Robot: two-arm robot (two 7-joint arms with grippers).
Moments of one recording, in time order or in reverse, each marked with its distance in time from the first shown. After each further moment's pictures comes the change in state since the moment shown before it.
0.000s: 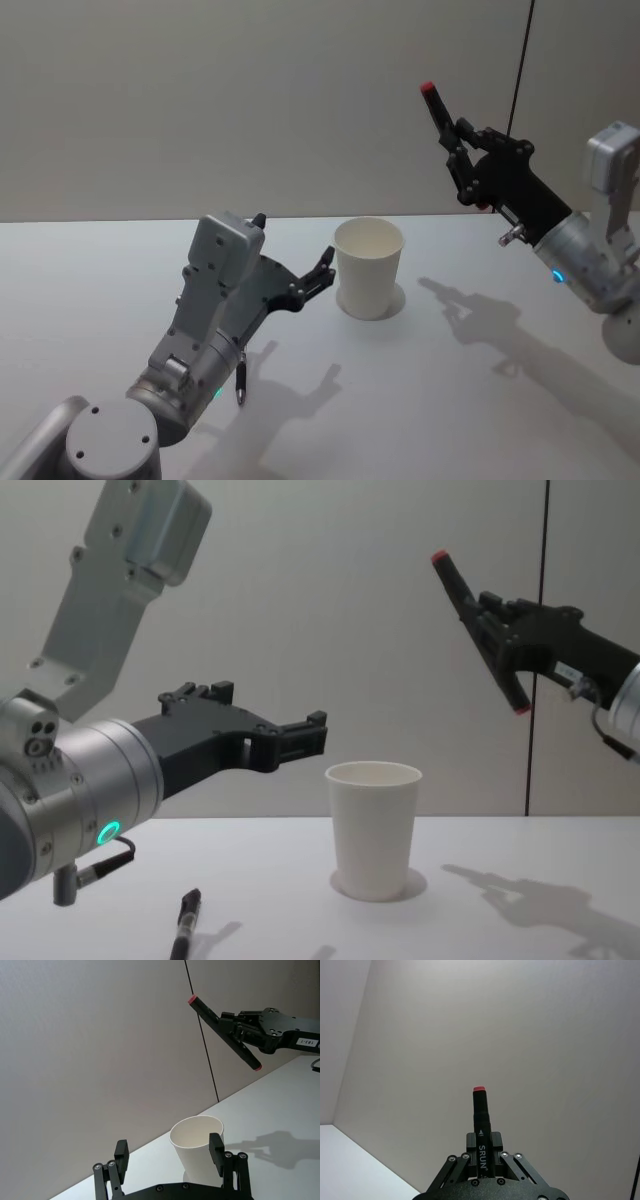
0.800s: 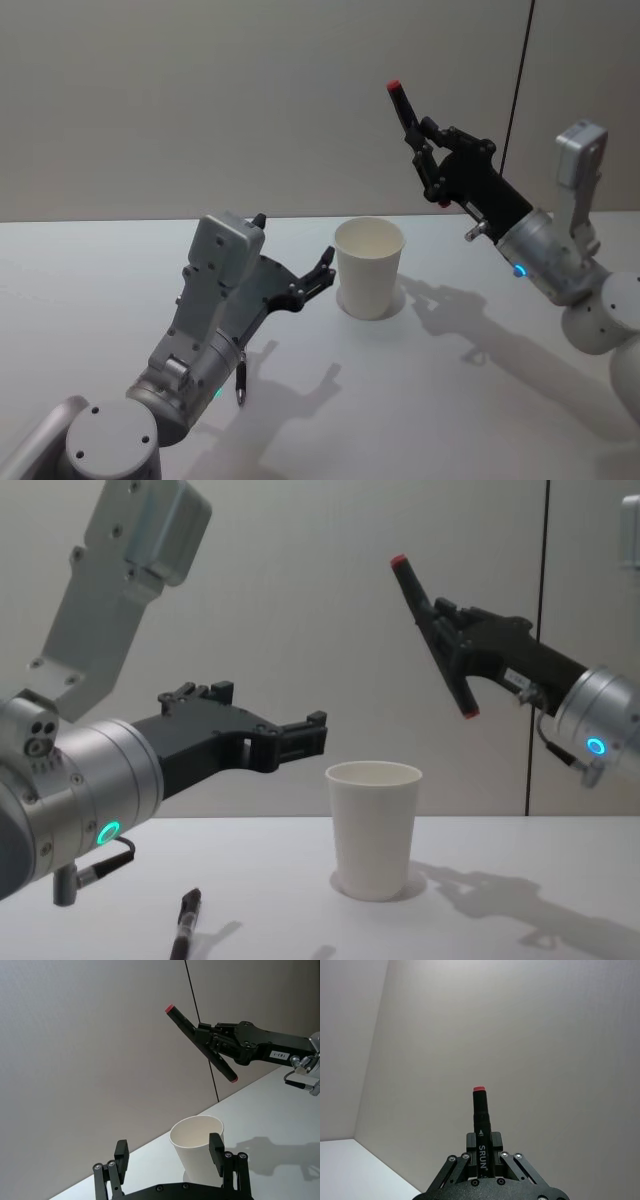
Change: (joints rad) left arm 0.000 0.000 0.000 0.000 0.000 0.000 0.000; right arm 0.143 -0.080 -0.041 0.275 0.106 -0.116 0.110
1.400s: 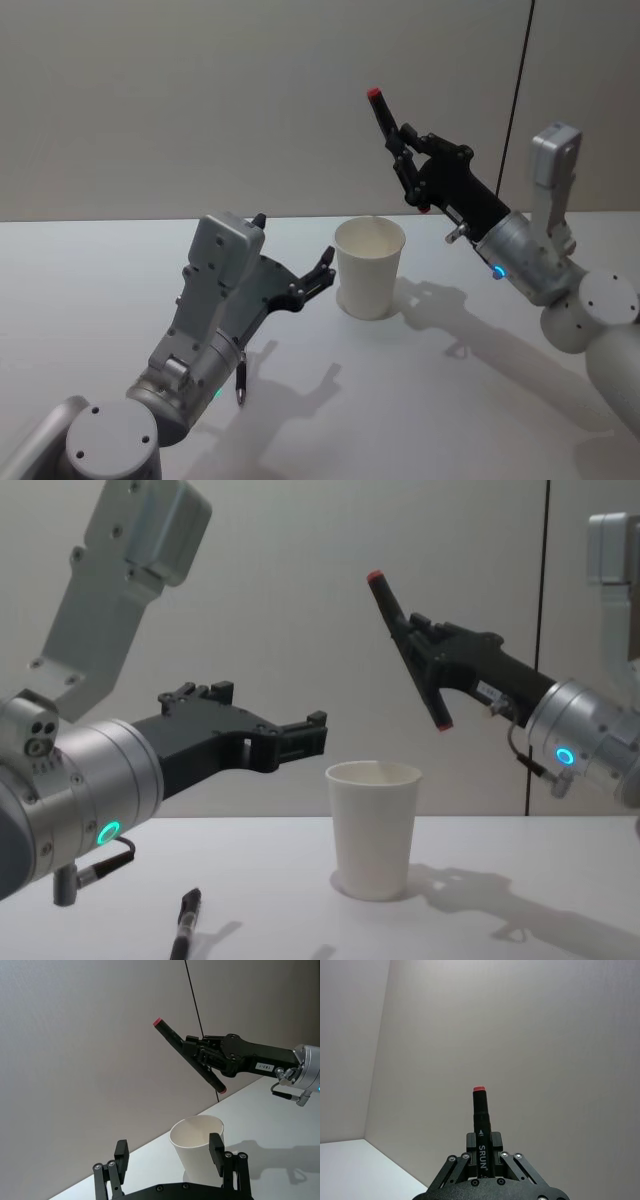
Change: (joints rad) left arm 0.000 0.000 0.000 0.000 0.000 0.000 0.000; right arm 0.107 -0.059 -0.017 0.224 0.057 -0.066 0.072
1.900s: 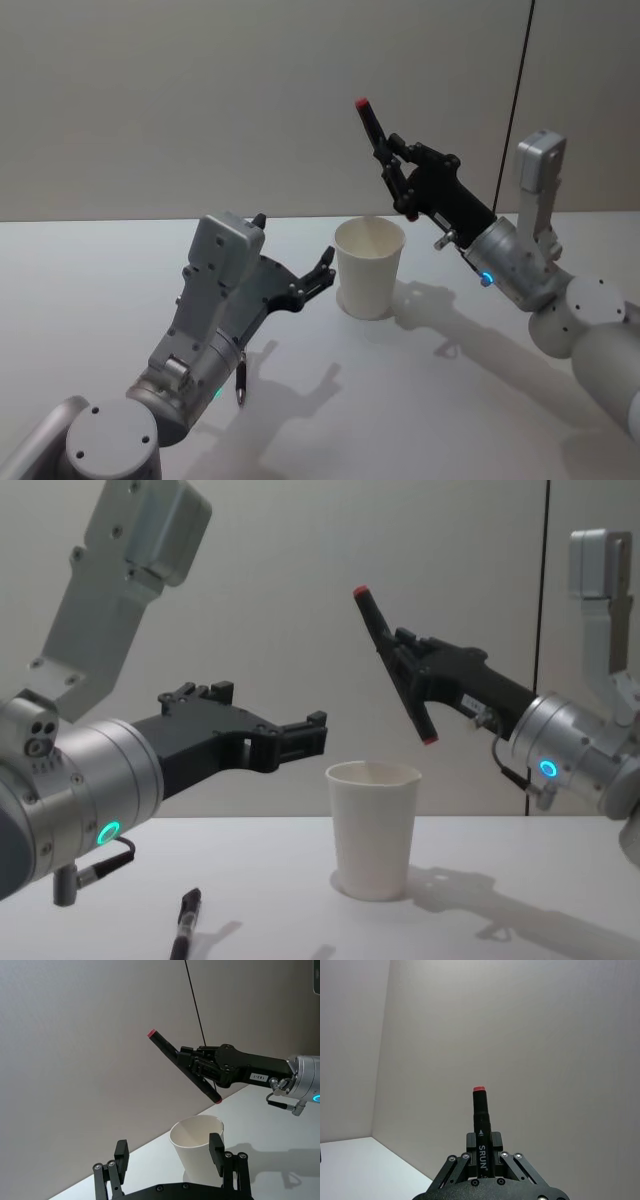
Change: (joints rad) left arm 0.000 0.000 0.000 0.000 0.000 0.000 0.000; right arm 0.077 -0.046 0.006 0.179 0.035 -0.055 0.060
